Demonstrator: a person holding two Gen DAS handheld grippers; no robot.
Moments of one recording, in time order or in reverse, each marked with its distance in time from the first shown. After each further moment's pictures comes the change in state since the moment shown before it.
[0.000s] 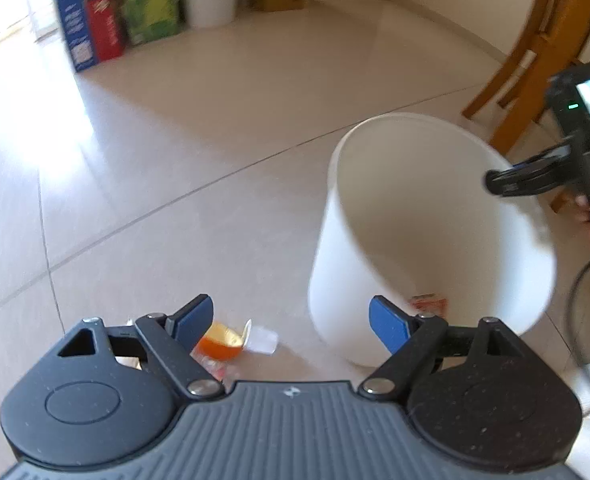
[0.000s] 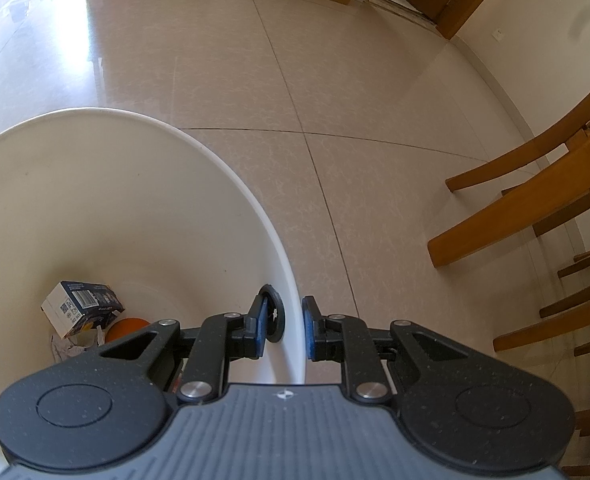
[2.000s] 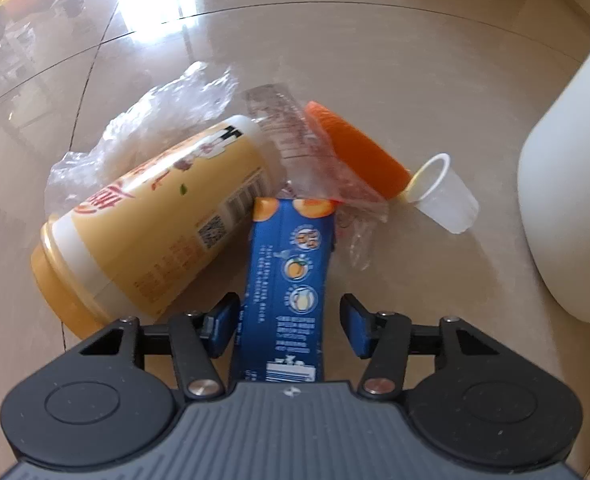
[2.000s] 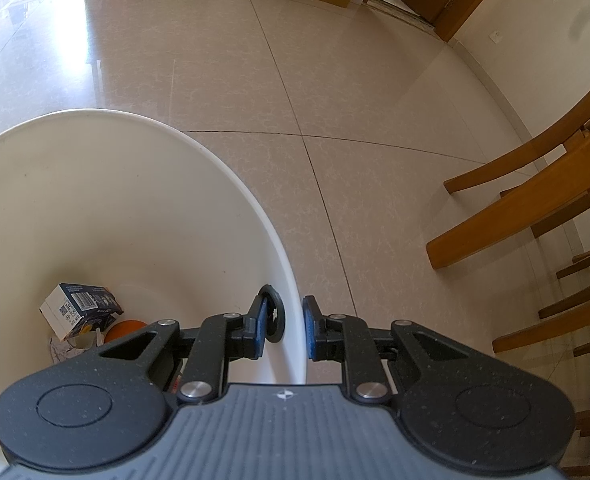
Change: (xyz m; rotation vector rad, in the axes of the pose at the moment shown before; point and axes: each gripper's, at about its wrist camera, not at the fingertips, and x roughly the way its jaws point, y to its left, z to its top) left arm 0.185 0.099 -0.156 -0.327 0.187 0.213; right arm 0.000 0.000 -0.002 0.004 -0.009 -0.005
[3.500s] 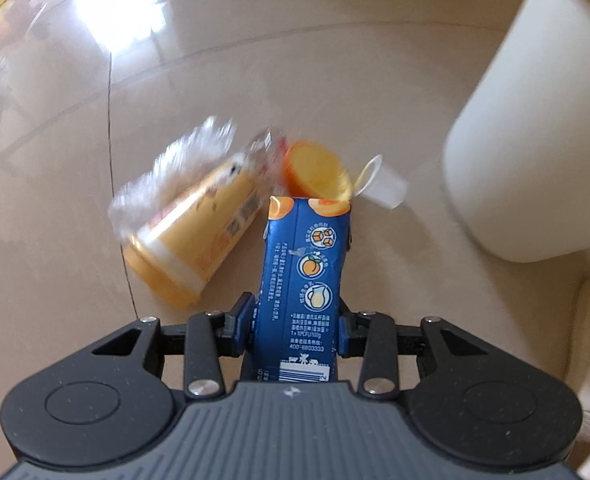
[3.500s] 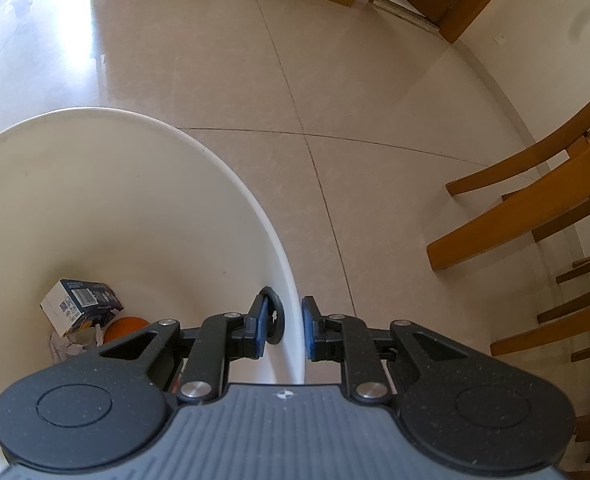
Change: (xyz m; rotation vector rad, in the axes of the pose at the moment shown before) left arm -0.126 -0.005 0.007 0.150 0.031 -0.035; right arm 0.000 0.000 0.002 -0.018 0.009 0.005
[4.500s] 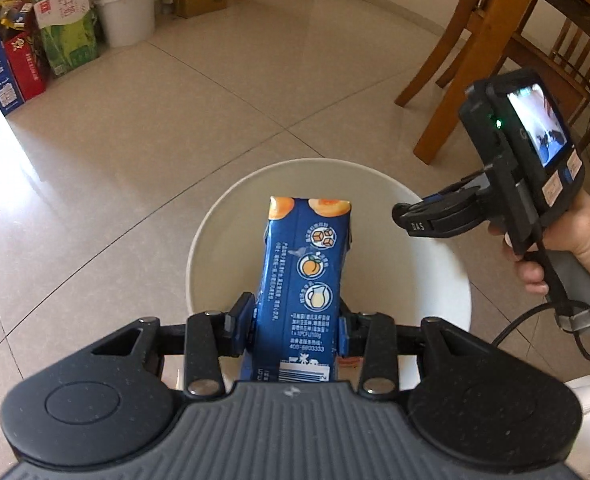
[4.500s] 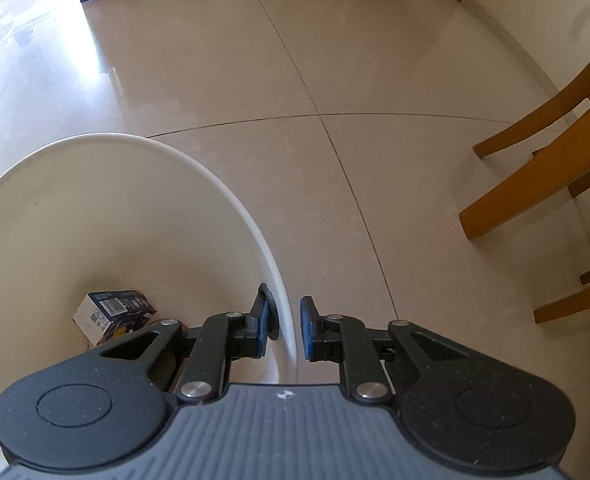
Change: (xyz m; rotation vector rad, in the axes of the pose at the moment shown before) left arm -0.127 -0.186 0.137 0.357 -0.196 -0.248; right arm 0.005 -0.031 0.005 0.121 0.062 0.151
